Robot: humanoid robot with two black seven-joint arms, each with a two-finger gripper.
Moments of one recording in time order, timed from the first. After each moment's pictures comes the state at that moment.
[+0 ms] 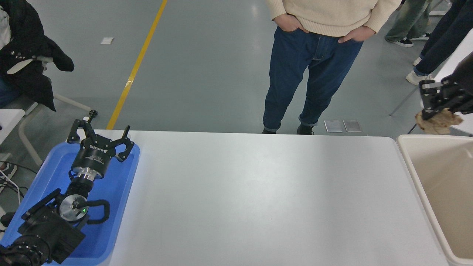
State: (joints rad) left arm -0.60 0.23 -0.89 -0.31 -0.14 -0.79 -0.37; right arm 2.38 -0.68 -1.55 1.28 -0.29 0.79 -0.07
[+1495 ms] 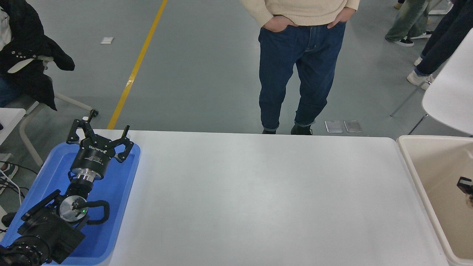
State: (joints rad) left arm -0.59 0.23 -0.89 -0.31 -0.14 -0.79 -0.37; right arm 0.80 -0.55 -0.66 0.21 -0.42 0.26 -0.07
